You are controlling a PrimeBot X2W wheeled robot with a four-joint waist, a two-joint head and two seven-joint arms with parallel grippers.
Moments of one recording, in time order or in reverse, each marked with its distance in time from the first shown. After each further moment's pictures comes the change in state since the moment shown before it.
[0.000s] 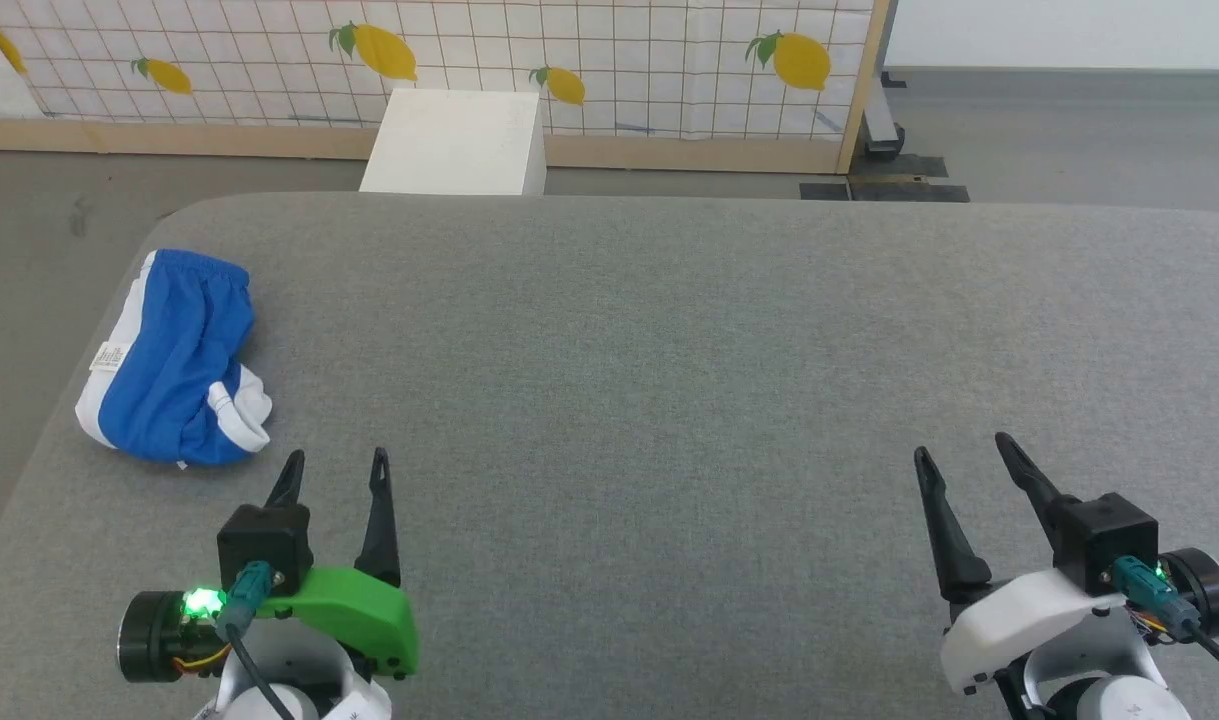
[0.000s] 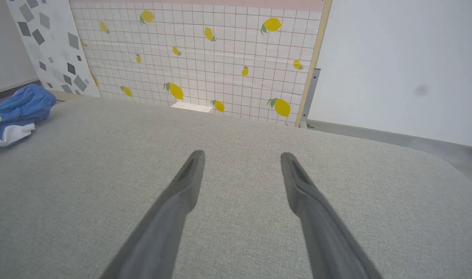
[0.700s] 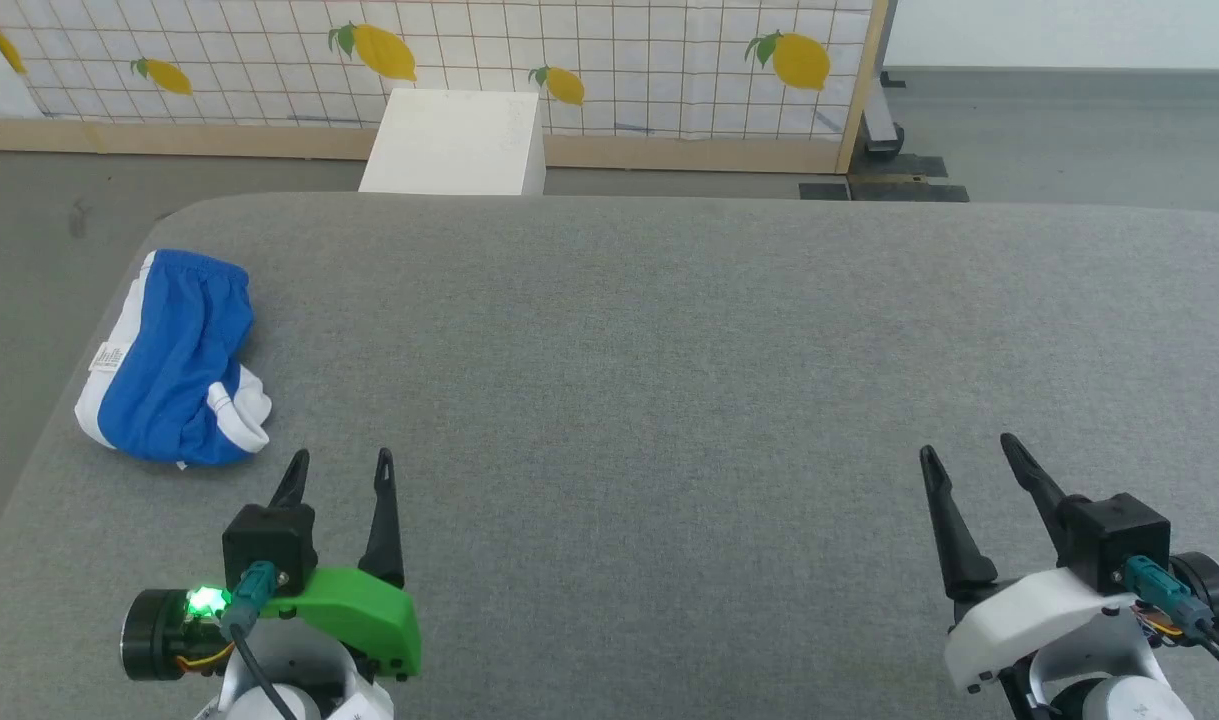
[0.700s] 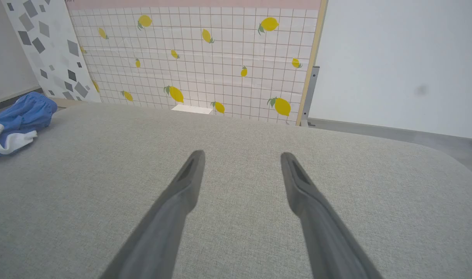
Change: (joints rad) left arm 0.000 0.006 -0.011 0.000 -0.001 0.000 0.000; right arm 0.000 0.000 -0.009 0.005 0.032 0.000 -0.003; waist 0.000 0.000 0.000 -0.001
